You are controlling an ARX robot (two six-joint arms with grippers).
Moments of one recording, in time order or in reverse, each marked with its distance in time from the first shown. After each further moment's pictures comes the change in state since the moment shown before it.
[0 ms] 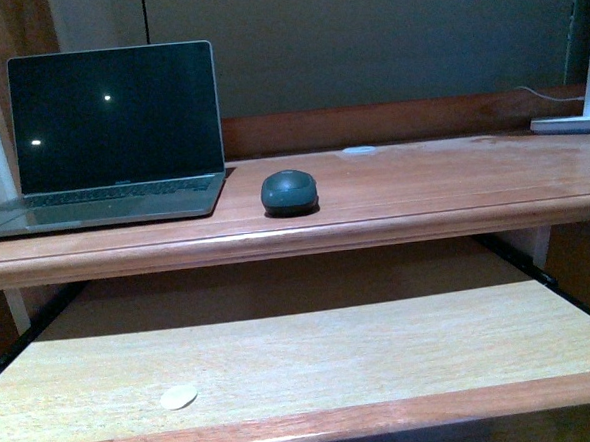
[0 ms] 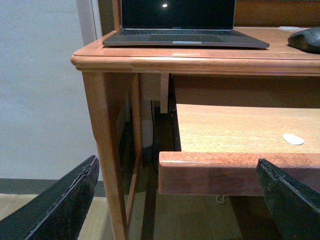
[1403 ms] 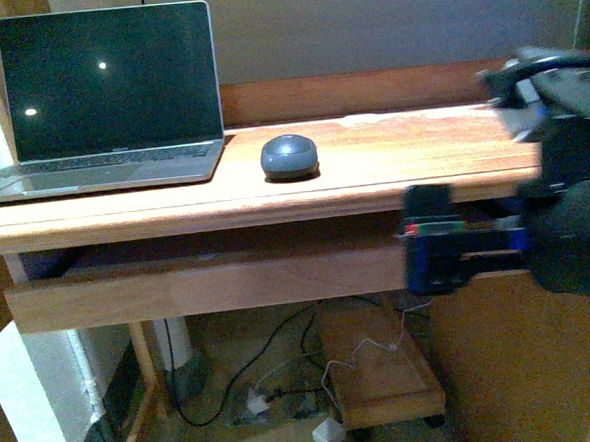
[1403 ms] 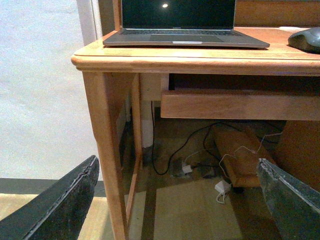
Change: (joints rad) left arm 0.000 0.000 0.000 0.000 0.000 0.000; right arm 0.194 0.470 0.433 0.264 0.673 0.531
